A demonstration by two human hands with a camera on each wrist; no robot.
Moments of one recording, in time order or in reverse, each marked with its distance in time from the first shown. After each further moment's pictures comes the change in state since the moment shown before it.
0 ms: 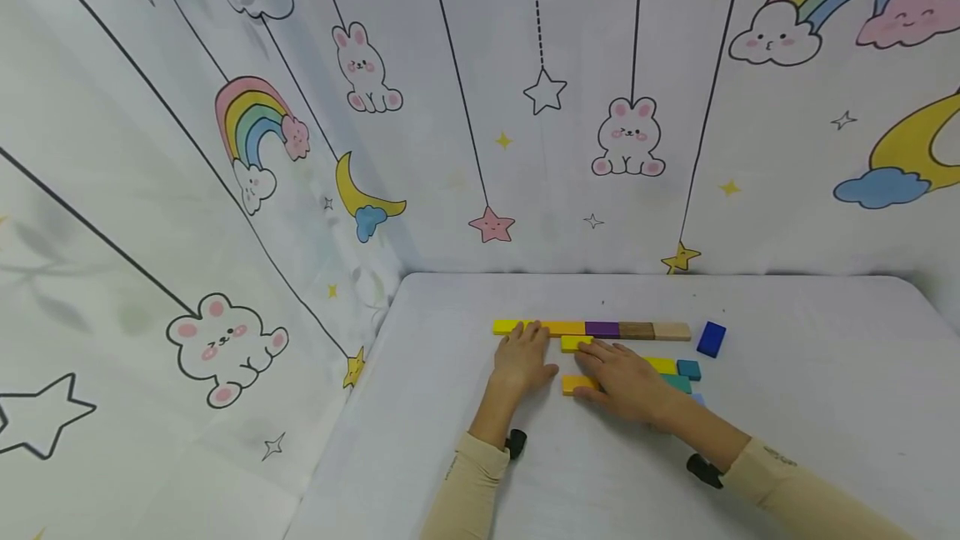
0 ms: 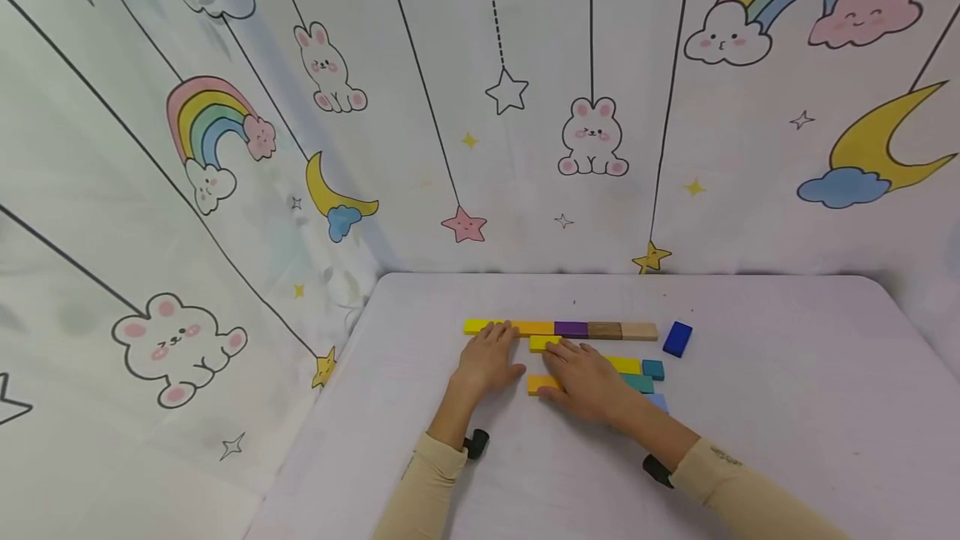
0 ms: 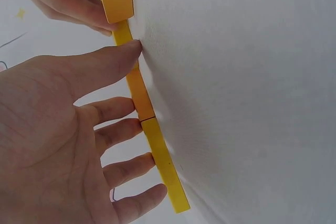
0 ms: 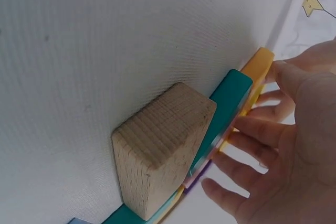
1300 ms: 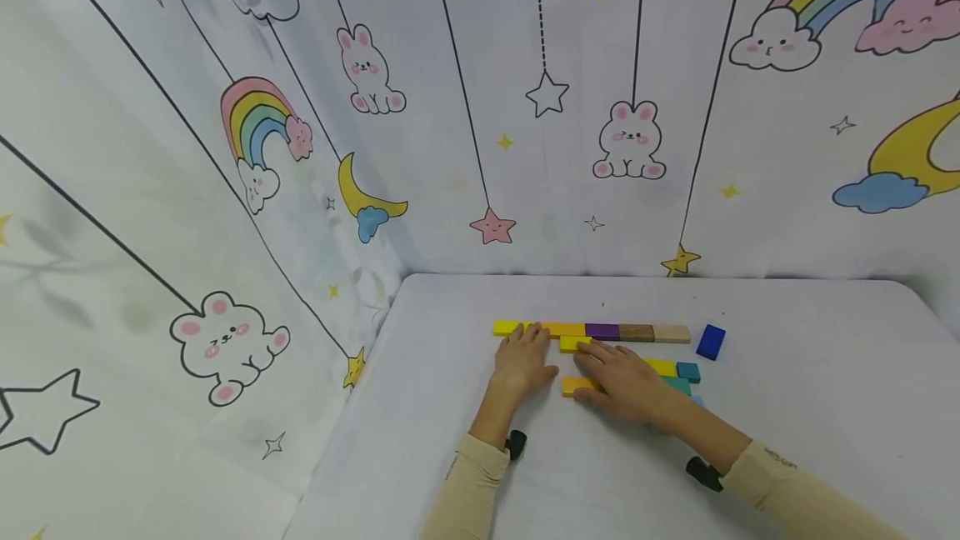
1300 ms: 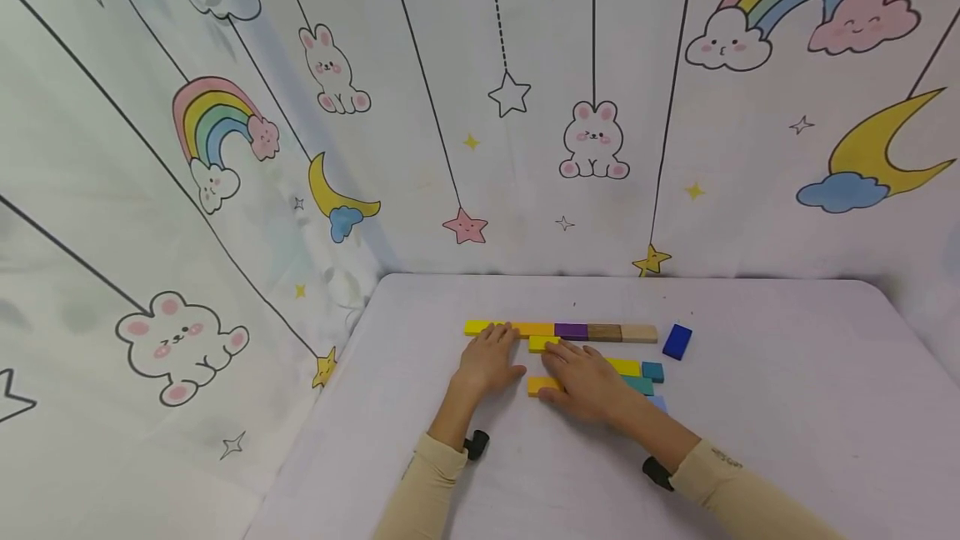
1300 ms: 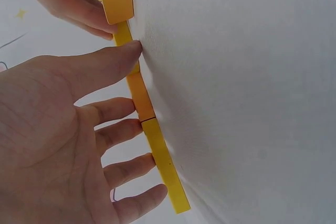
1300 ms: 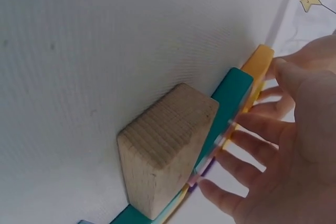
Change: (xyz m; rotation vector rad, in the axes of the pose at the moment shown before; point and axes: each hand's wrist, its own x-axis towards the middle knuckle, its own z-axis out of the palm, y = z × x) left_hand 0.003 0.000 0.001 -0.008 -0.037 -0.022; right_hand 0.001 0.000 -0.003 0.044 -0.013 0.020
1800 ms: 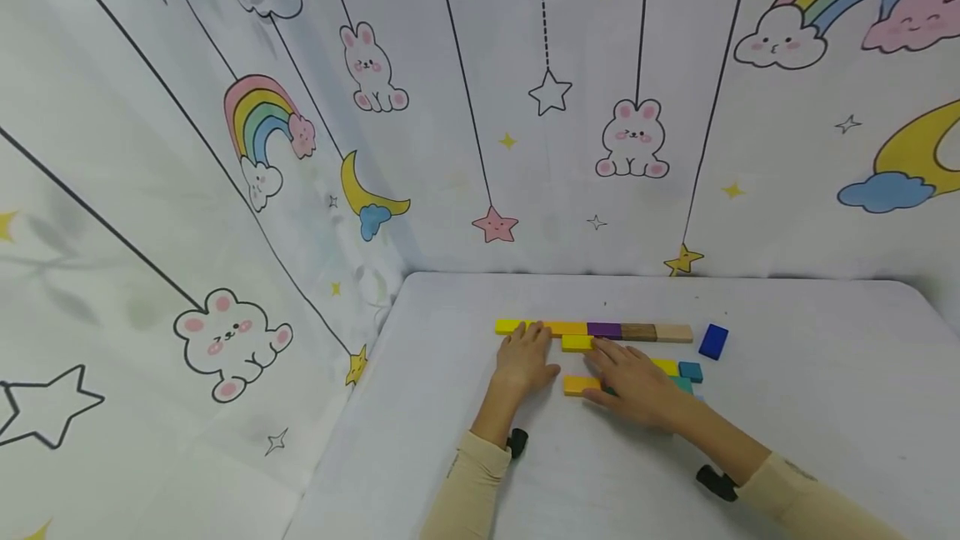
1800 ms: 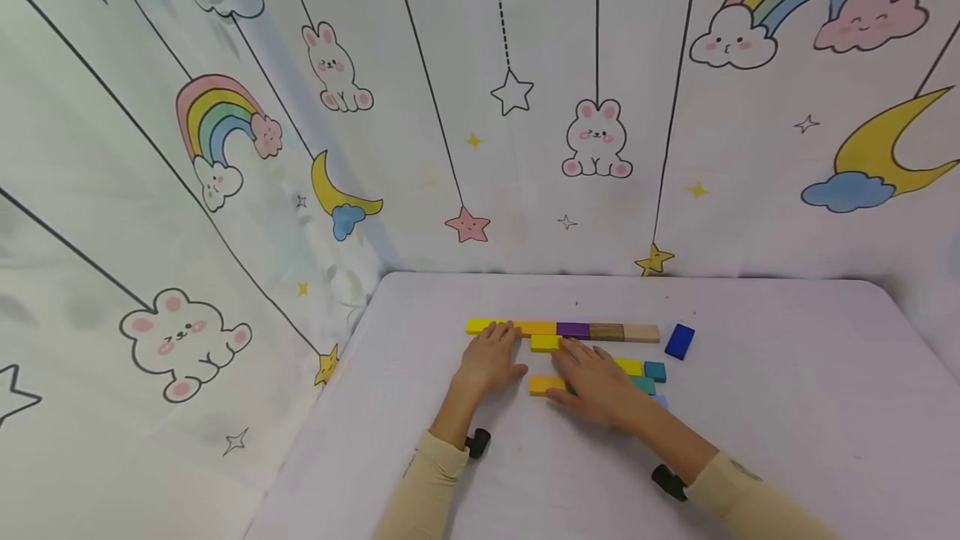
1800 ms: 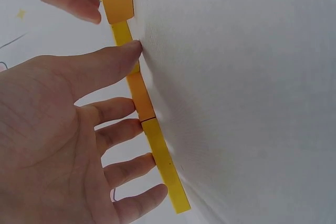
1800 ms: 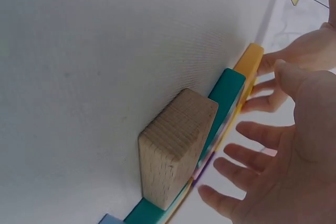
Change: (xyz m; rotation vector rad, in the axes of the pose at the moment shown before) left_hand -0.007 0.003 -0.005 0.002 0.026 -0.001; right_hand -0.013 0.005 -0.002 0.044 0.014 0.033
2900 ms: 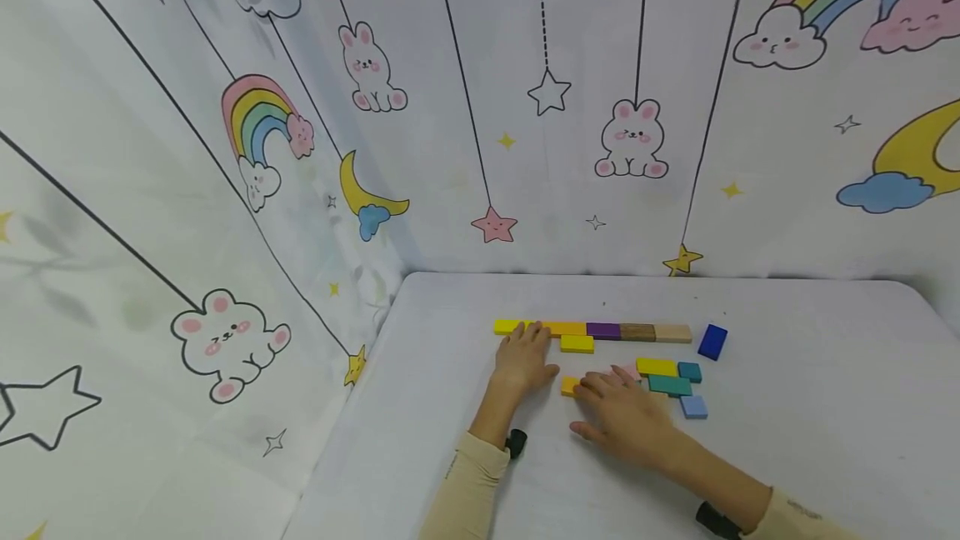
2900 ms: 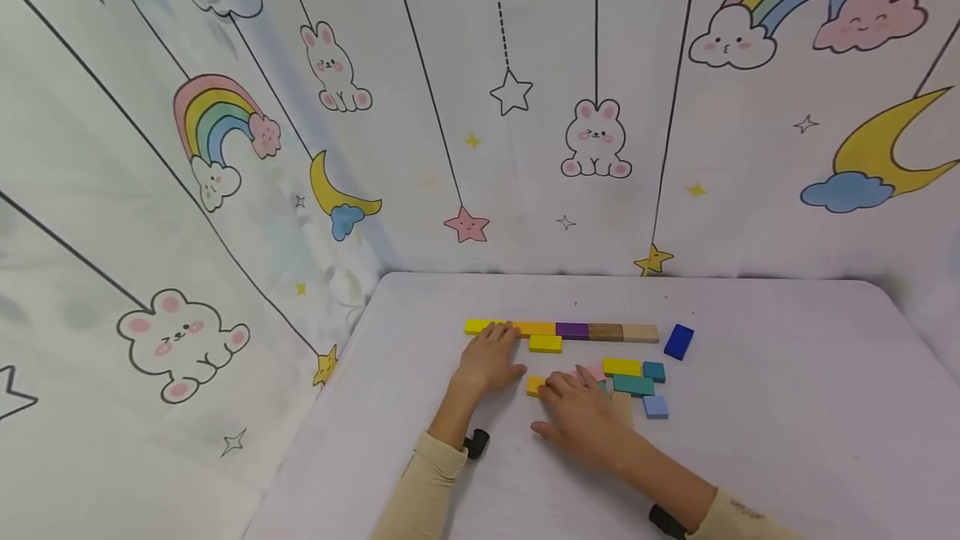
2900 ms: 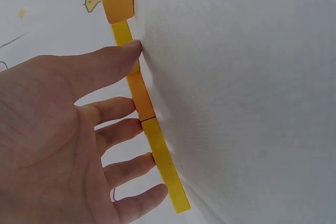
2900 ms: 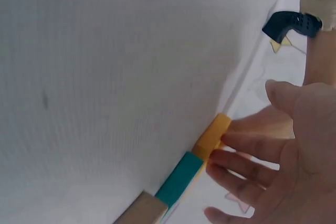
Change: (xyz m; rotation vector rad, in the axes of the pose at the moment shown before) left_hand 0.001 -0.001 0.001 0.002 0.009 0.005; right_hand -0.020 -0.049 0.006 -0.096 -0.025 -0.005
